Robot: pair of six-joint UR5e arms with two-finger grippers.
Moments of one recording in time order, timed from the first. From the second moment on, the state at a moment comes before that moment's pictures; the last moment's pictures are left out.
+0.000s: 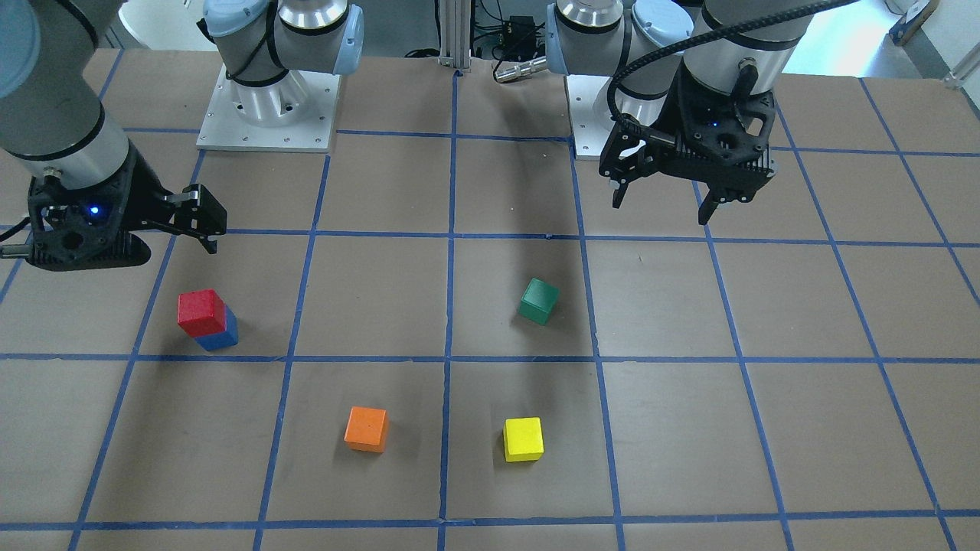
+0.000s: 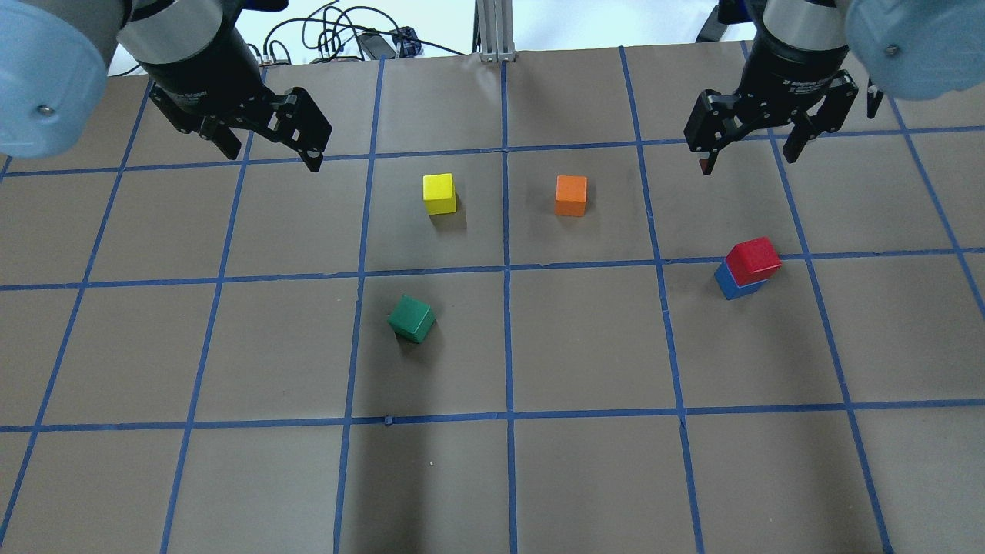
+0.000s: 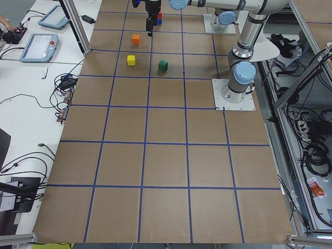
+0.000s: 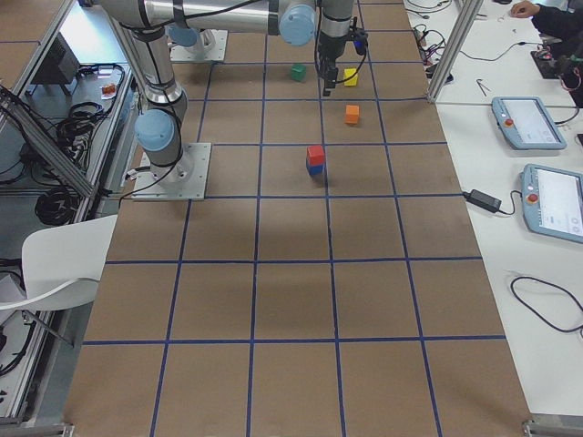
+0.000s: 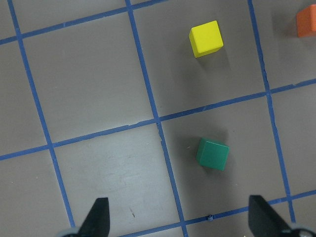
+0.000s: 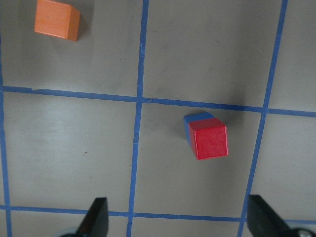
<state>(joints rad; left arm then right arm) -1.60 -1.60 -1.50 -1.54 1.57 0.19 1.55 -1.46 1.51 -1.56 -1.62 -0.08</state>
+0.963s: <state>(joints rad) -1.60 -1.60 -1.50 -1.54 1.57 0.19 1.63 -1.47 1.51 -1.55 -1.63 -0.02</state>
